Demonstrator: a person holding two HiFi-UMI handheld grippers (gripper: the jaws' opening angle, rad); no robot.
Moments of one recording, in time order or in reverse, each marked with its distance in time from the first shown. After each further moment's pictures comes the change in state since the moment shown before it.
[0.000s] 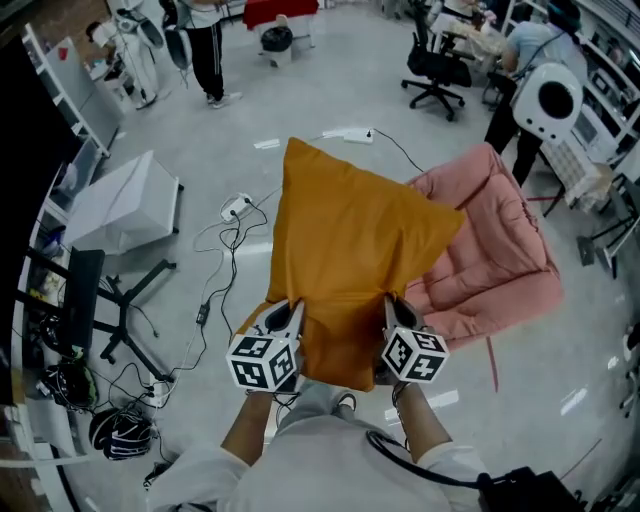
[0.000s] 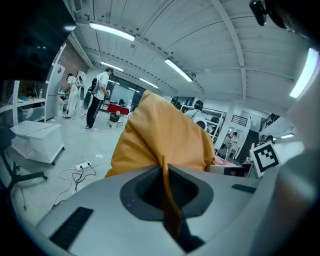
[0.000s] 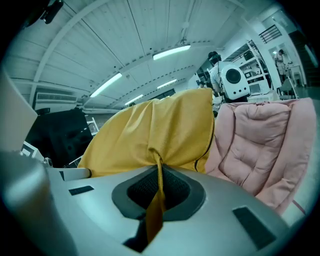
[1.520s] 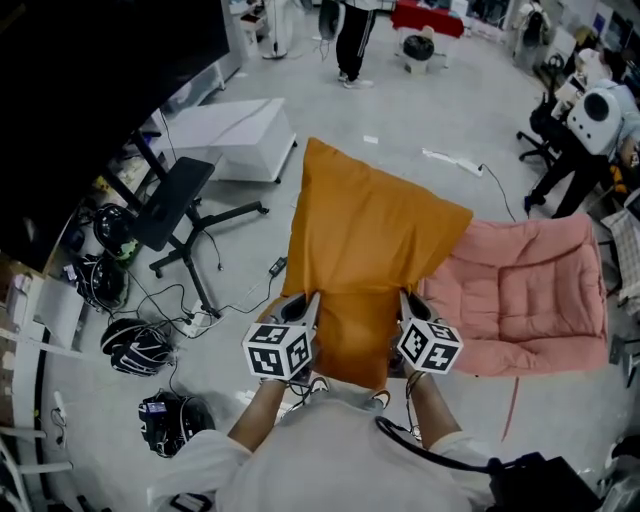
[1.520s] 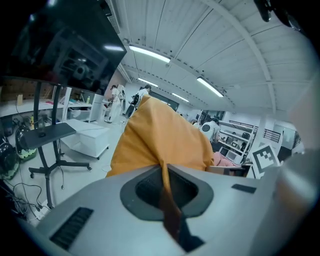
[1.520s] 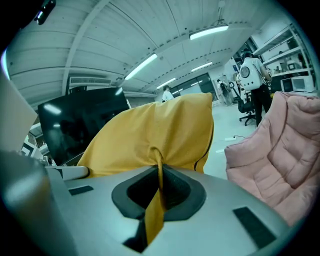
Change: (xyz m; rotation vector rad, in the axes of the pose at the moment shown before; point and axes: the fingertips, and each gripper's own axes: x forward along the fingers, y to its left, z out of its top) left arm -0.253 0.168 -0.027 -0.179 -0.146 0.332; right arm 0.023 0.271 -0.106 -0.182 0.181 0.314
